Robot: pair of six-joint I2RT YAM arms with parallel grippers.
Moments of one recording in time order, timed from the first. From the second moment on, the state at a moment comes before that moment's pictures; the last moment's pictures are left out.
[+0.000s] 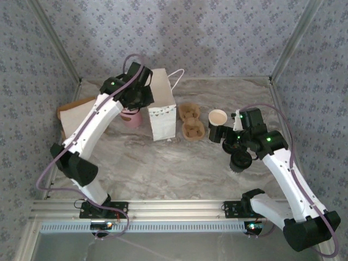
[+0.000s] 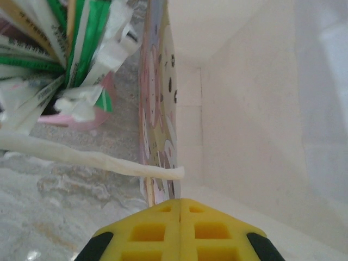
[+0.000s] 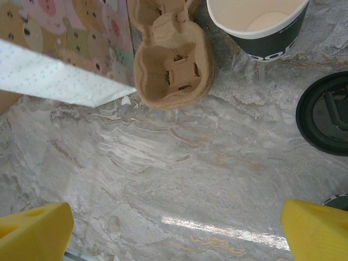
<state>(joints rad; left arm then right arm) -0.56 1.66 1.88 -1.19 -0.17 -0.75 0.31 0.97 1.03 -0.95 -0.27 0.48</state>
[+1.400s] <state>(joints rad) -0.66 0.96 1.30 -1.14 -0.13 -0.89 0.51 1.78 1.64 -1.01 -0.04 0.30</state>
